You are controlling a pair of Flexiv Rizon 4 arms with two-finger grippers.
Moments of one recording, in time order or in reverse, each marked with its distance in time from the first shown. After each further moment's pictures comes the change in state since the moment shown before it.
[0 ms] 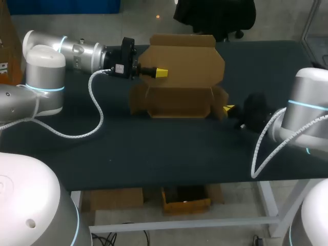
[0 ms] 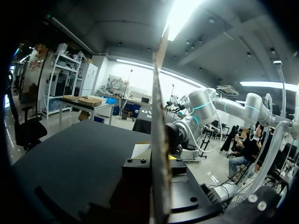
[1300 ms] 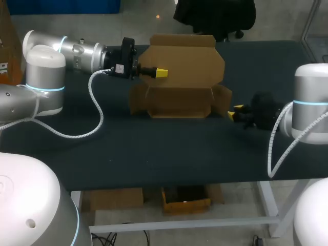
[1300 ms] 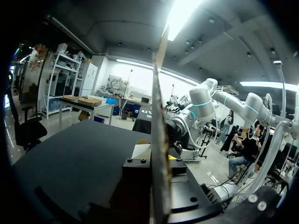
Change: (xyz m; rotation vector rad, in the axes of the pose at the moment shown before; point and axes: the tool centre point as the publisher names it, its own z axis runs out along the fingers) left arm 0.000 0.000 0.000 0.000 0.000 0.000; right arm -0.012 -0.011 -0.019 0.108 0.069 -0.044
